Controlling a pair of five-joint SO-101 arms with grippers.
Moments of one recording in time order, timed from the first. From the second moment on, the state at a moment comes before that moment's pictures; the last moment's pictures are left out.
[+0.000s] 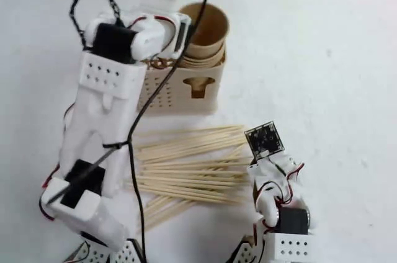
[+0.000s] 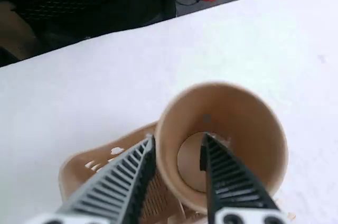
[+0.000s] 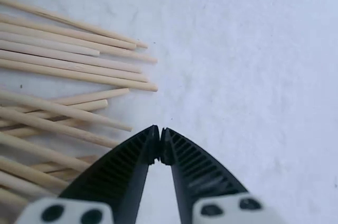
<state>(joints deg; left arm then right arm) 13.1 8.7 -40.7 84.1 1.6 -0.7 -102.6 95.9 60.2 28.0</state>
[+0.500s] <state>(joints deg) 10.1 8.8 -24.7 75.6 1.7 -0.7 -102.6 95.9 60.2 28.0</state>
